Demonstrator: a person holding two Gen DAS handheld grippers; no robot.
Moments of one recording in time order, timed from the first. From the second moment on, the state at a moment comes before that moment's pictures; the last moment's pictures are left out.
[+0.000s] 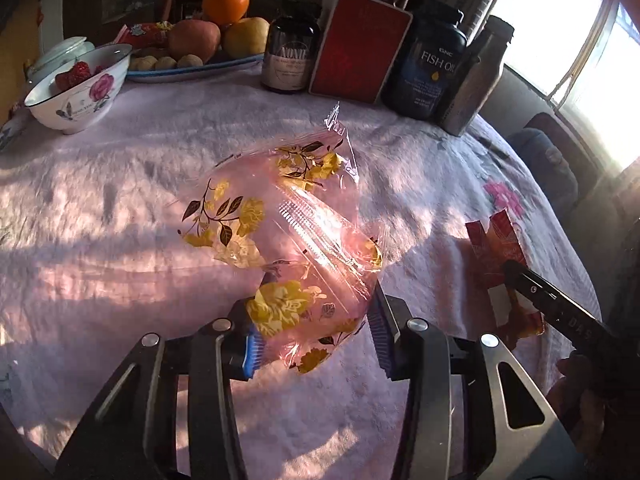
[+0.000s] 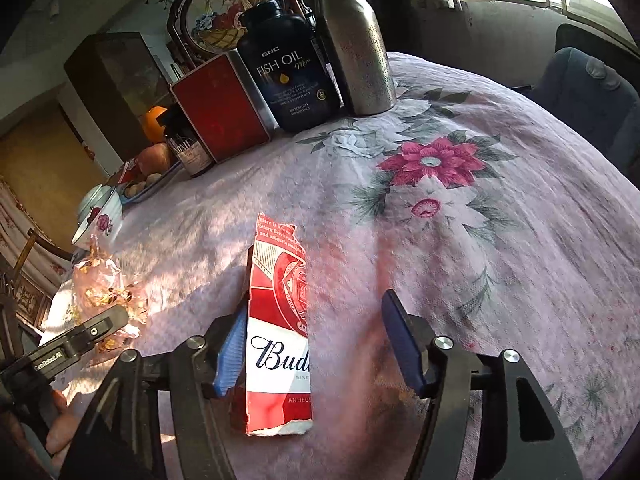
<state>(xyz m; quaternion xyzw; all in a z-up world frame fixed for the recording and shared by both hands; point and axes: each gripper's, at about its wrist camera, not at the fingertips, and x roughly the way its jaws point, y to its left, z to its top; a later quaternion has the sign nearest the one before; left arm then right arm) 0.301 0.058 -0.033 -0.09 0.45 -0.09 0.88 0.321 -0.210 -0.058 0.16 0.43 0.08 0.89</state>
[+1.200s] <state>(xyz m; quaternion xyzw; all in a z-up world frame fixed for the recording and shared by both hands) 0.226 0.042 0.020 -0.01 0.34 -0.06 0.94 0.277 -0.200 -0.020 0.12 0.32 0.11 0.93</state>
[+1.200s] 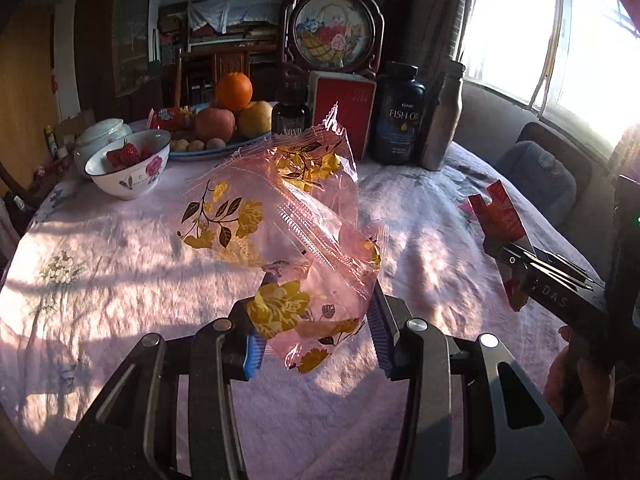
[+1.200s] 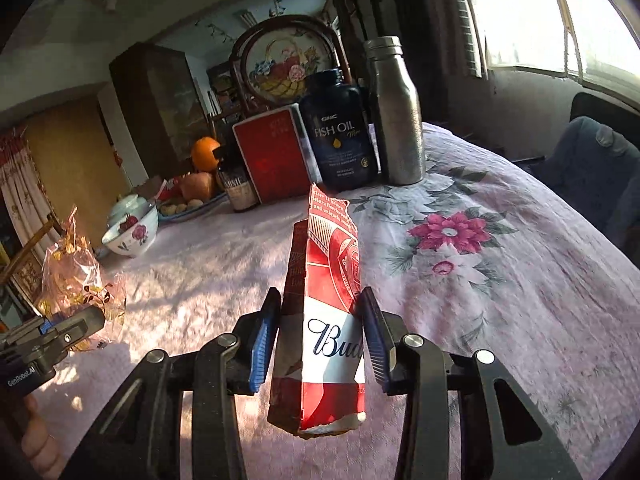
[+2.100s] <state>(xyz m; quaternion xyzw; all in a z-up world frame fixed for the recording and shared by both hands) 0.164 0.028 0.040 0.00 0.28 -0.09 0.96 0.105 -0.209 -0.023 0.20 0.30 0.11 0.93</state>
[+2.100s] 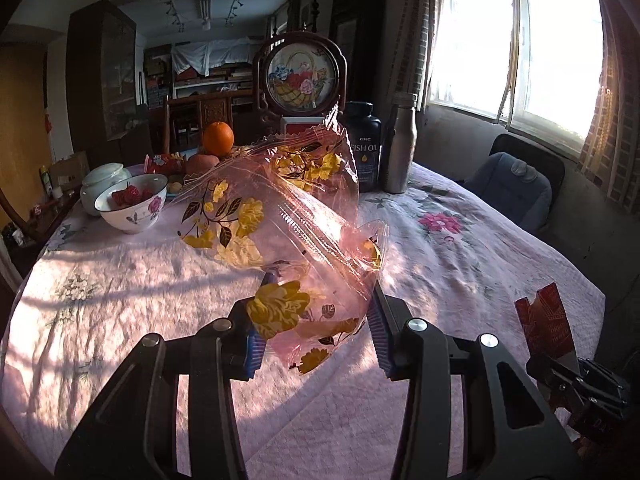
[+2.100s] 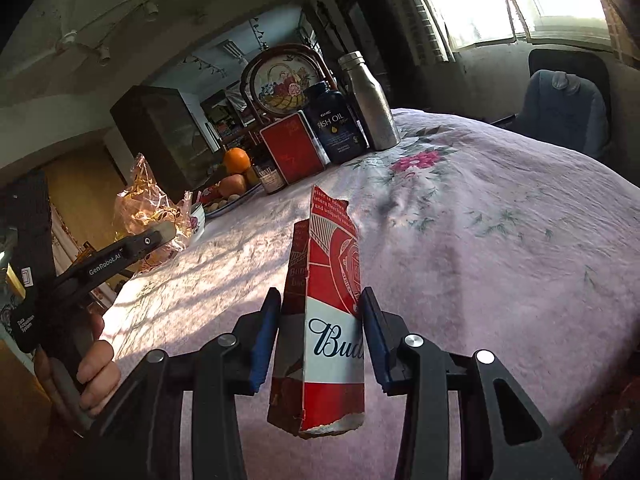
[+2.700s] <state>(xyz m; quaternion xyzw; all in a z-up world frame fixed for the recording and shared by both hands) 0.082 0.063 0.021 -0.05 0.31 -0.08 0.95 0.027 -0.211 0.011 0.16 0.25 0.13 0.95</state>
